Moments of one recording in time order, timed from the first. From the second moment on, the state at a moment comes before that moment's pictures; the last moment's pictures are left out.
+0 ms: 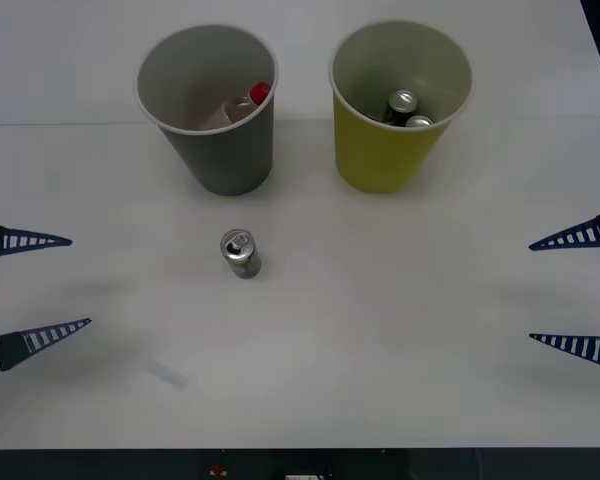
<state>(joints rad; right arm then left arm) 0.26 -1.13 -0.26 -2.01 1.31 -1.13 -0.09 0.25 1.06 0.14 -1.69 -1.01 -1.01 -0.29</state>
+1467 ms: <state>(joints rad) 0.26 -1.13 -0.26 -2.01 1.31 -1.13 -0.09 -0.18 0.72 -0.32 -1.14 -0.74 -0.98 -0.63</state>
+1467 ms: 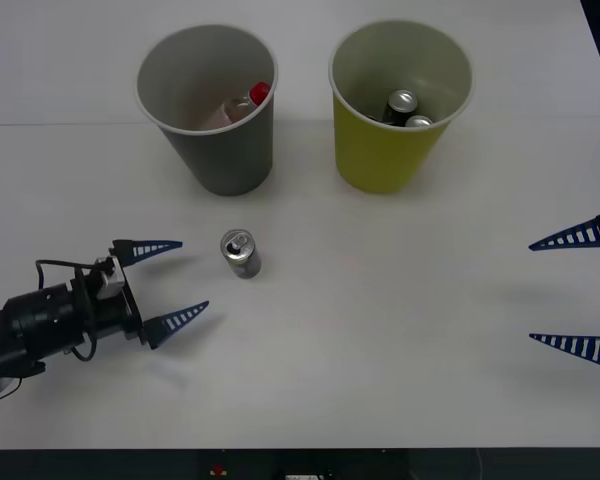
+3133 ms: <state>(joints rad) 0.26 -1.13 -0.26 -2.01 1.31 -1.13 -0.09 -0.29 0.51 -0.45 -1.08 -0.70 -0.76 -0.68</state>
